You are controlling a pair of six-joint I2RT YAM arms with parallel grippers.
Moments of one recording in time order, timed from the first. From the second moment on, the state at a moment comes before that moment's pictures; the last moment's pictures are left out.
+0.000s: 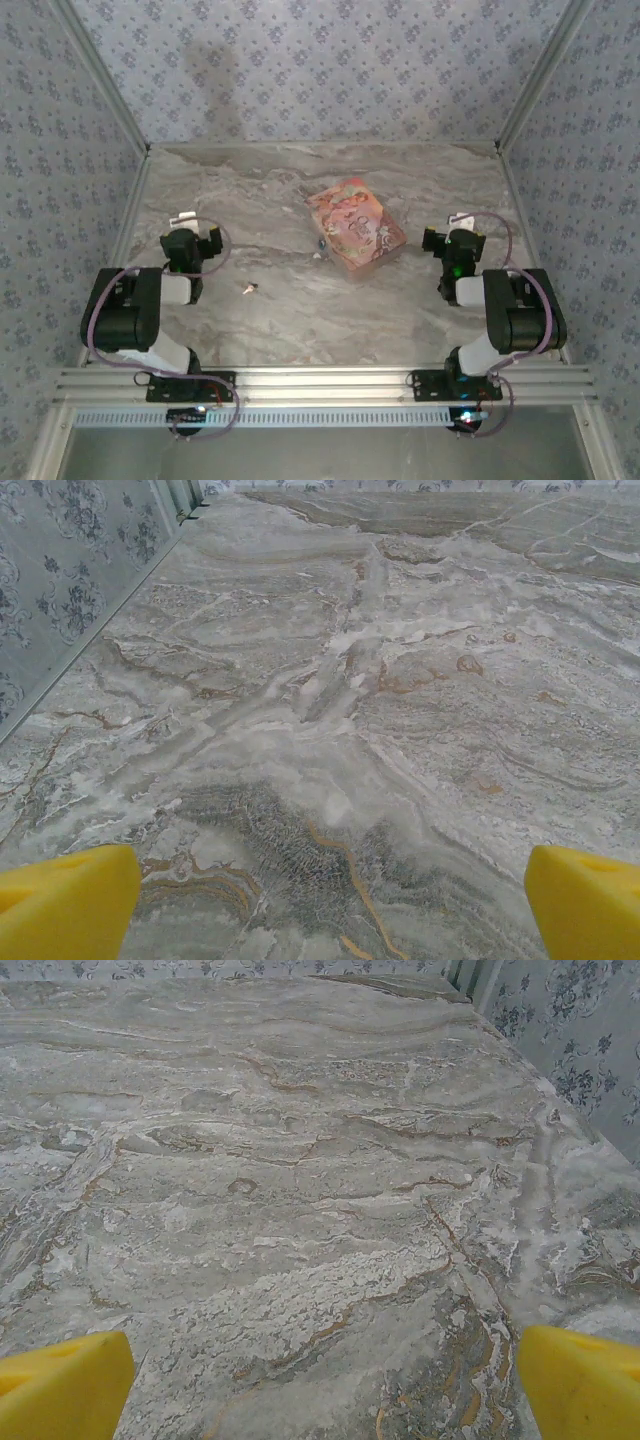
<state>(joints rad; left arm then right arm) -0.02 1.55 0.38 0.76 -0.23 -0.05 0.01 1.53 0.35 0.77 0.25 0.02</state>
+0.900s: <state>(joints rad) -0.02 1.46 0.44 0.57 -0.22 -0.05 0.03 1.46 0.36 0.69 0.26 0.01</state>
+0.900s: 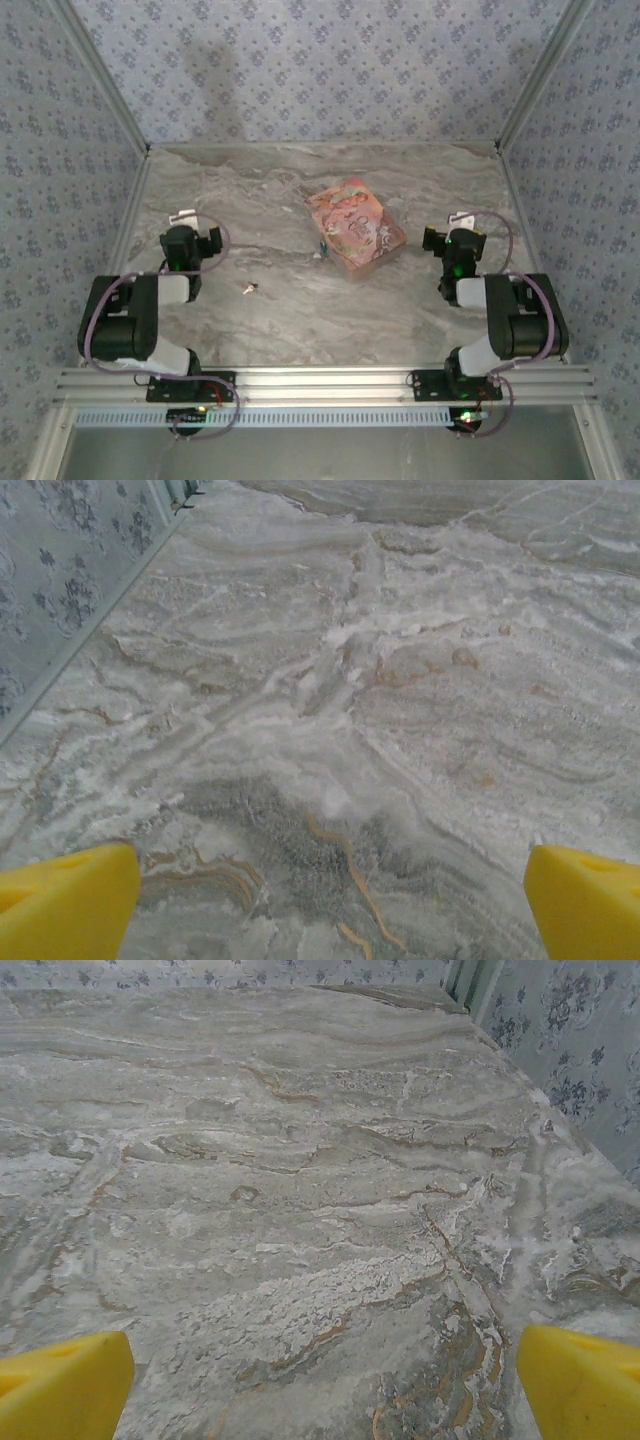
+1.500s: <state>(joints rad) -0.13 1.57 1.02 0.04 0.21 -0.36 -0.04 0.86 0.49 -0.03 0.04 0.53</state>
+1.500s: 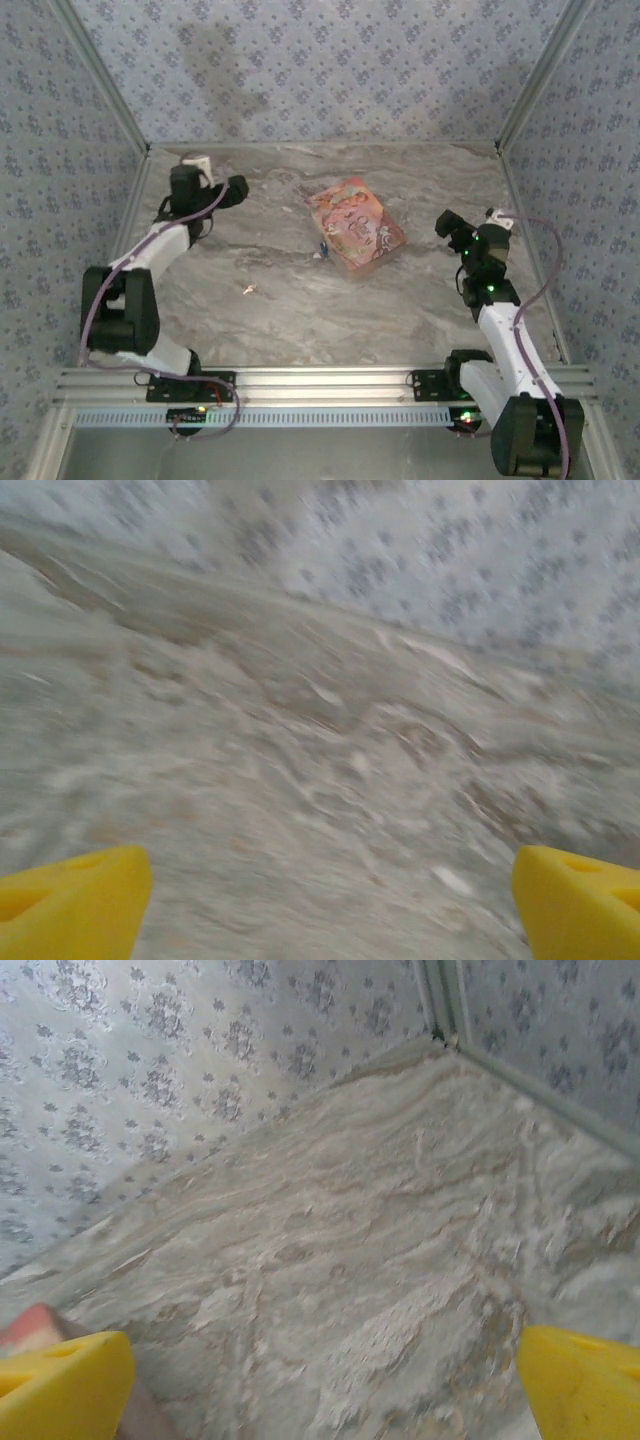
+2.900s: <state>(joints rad) -0.52 2.02 1.44 -0.25 0.50 -0.34 0.18 1.07 0.45 -0.09 -0.29 0.78</state>
